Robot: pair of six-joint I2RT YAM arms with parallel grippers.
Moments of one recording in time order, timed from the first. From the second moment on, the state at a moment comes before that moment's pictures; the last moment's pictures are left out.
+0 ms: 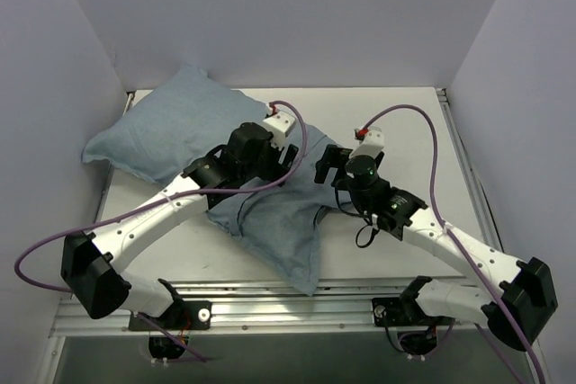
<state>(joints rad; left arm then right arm) -0.80 1.39 1.26 -0.41 -0.19 -0.08 0.72 1.12 0.80 -0.11 0.47 0.56</state>
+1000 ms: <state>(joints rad) -0.82 1.50 1.32 -0.39 -0.33 0.02 0.72 1.07 0.80 -0.16 0.41 0.61</state>
